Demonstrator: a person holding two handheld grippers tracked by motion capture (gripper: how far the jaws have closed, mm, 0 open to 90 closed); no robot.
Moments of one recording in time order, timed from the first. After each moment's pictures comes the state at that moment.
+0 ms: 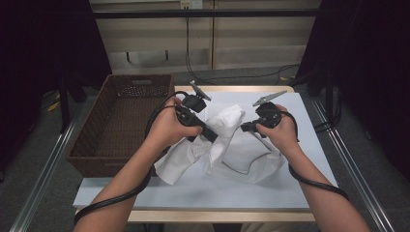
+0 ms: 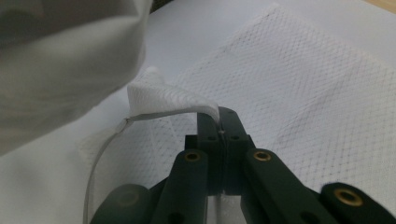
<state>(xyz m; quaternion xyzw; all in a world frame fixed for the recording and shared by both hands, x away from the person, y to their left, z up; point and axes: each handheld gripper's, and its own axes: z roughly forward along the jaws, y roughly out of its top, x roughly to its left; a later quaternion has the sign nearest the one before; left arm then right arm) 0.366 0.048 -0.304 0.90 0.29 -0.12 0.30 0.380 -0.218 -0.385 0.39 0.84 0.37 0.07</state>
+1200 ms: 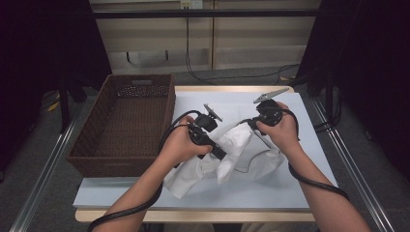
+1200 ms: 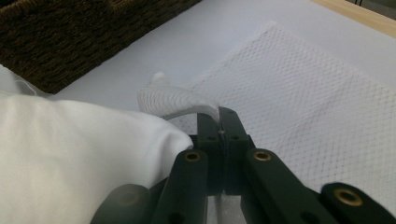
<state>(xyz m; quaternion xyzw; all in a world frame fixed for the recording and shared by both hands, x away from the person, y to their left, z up) 0.348 0.025 -0.352 0.91 0.26 -0.14 0.29 0.376 -0.216 -0.372 0.38 0.83 0.39 0.09</state>
